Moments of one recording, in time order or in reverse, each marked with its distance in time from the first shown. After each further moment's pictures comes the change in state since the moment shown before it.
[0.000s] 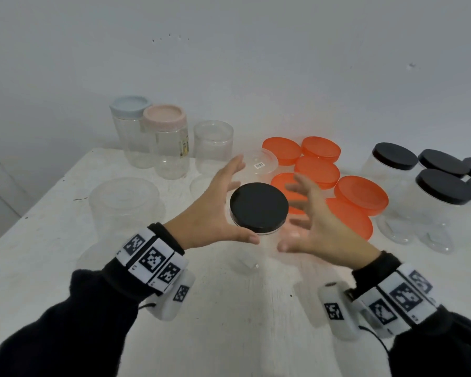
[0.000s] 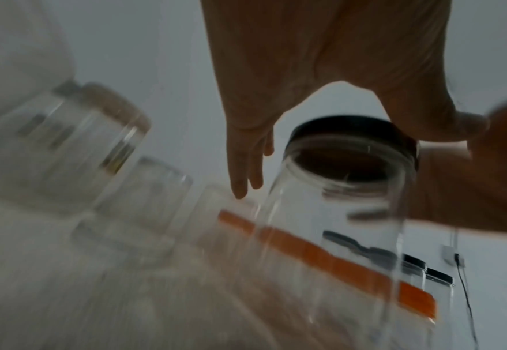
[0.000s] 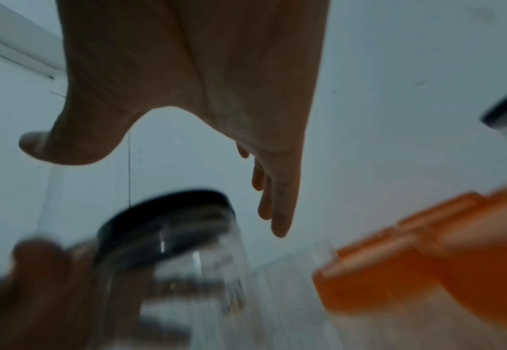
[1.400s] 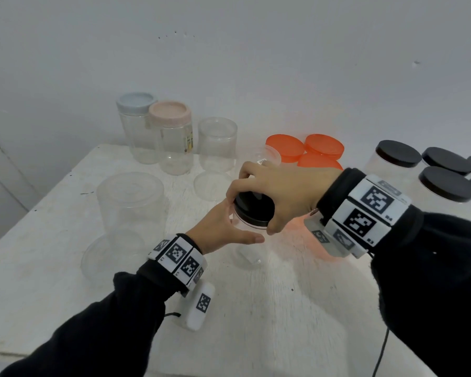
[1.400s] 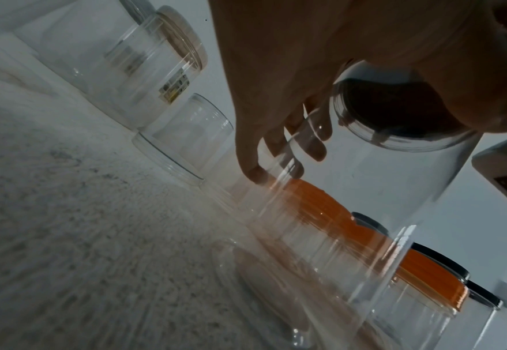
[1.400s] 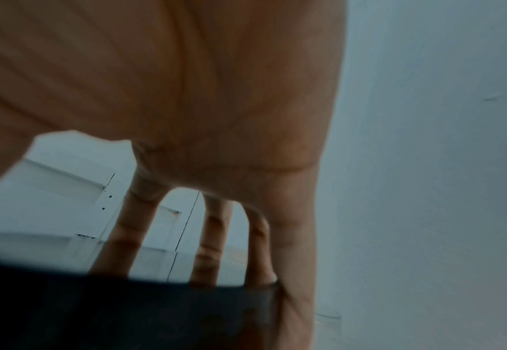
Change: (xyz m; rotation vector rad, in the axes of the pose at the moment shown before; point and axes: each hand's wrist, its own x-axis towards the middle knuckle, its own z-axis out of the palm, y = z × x) left_hand 0.002 -0.039 0.033 -0.252 0.044 -0.109; right_hand 0.058 -0.091 0.008 -1.050 -0.600 -0.118
